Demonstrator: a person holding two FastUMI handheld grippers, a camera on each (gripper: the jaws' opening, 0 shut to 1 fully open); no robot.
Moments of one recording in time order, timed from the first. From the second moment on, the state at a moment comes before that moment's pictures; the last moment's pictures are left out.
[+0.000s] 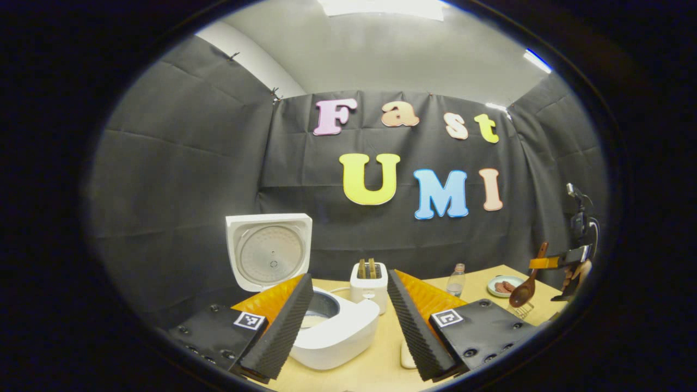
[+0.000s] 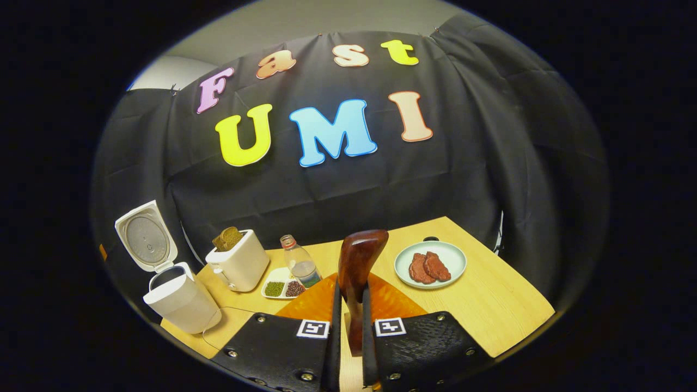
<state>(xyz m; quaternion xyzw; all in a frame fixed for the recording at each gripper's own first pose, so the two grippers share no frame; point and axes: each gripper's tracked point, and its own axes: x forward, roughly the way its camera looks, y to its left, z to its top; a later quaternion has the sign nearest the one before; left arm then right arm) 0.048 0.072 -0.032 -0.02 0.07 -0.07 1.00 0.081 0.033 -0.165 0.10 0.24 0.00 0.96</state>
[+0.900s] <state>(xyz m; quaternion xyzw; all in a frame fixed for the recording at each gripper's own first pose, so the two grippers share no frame) 0.057 0.051 -0.033 -0.01 0.08 -0.07 0.99 0.061 0.002 -0.244 0.16 0.33 -0.03 0.93</state>
